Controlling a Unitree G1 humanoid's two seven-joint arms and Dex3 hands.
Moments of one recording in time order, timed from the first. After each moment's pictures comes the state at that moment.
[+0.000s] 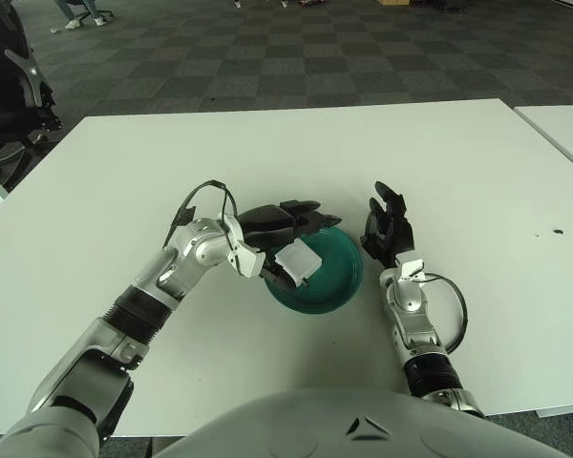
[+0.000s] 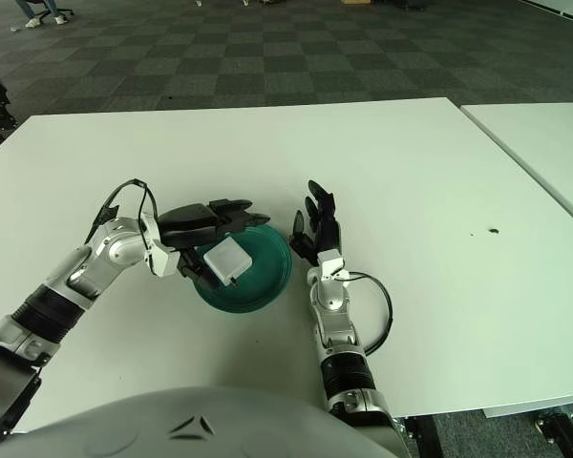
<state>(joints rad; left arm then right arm) -0.31 0.49 -0.44 0.06 0.46 -0.50 -0.54 -0.03 0.10 0.03 0.42 -0.13 -0.38 -0.19</state>
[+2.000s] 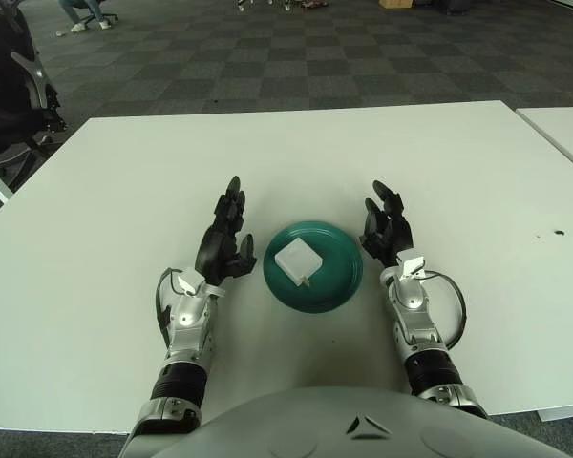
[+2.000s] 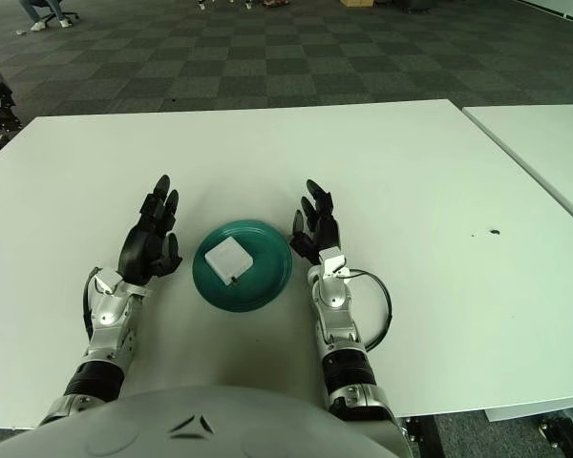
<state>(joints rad) 0.04 0.00 0.02 0.45 -0.05 -0.73 -0.26 -0.07 0.08 -0.01 0.50 -0.08 -0.44 -0.09</state>
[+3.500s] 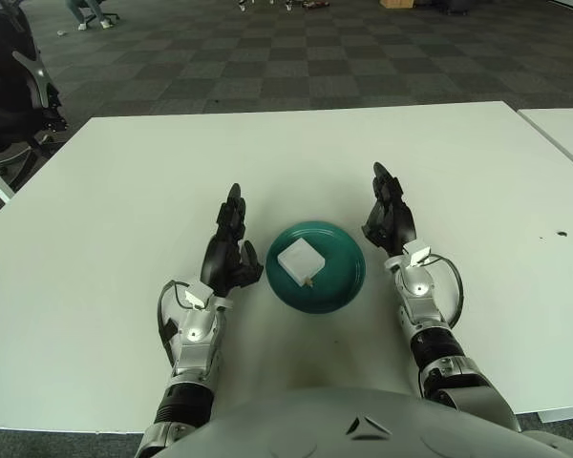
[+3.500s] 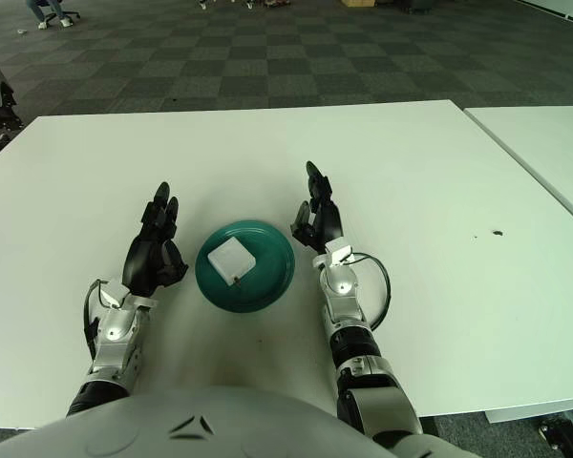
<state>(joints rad) 0.15 -0.03 -0.02 0.32 -0.07 -0.71 -0.19 -0.17 0.01 0.00 0.65 -0.03 -0.72 -0.01</state>
